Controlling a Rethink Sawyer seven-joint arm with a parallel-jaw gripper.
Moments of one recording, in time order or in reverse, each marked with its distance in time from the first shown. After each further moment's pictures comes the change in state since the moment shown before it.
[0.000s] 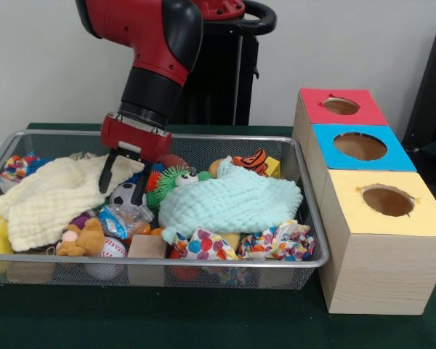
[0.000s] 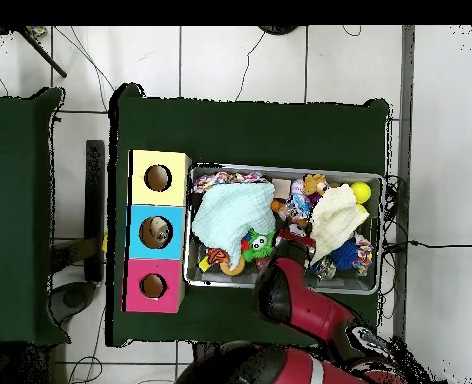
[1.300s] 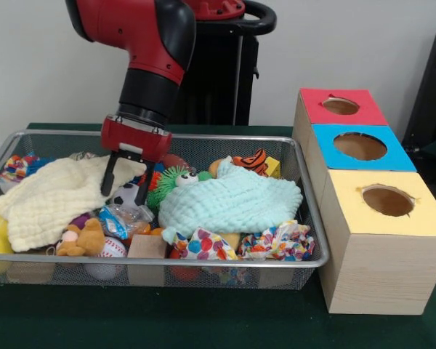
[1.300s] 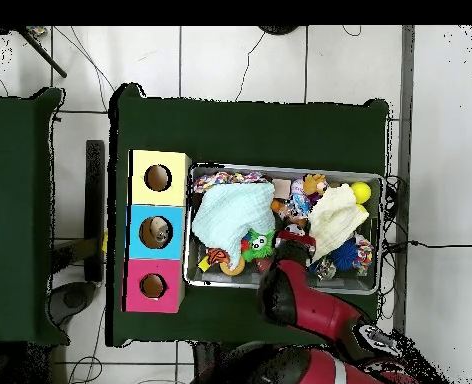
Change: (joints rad) arm -0.041 0.000 0.027 -0.016 -0.111 0.000 0.000
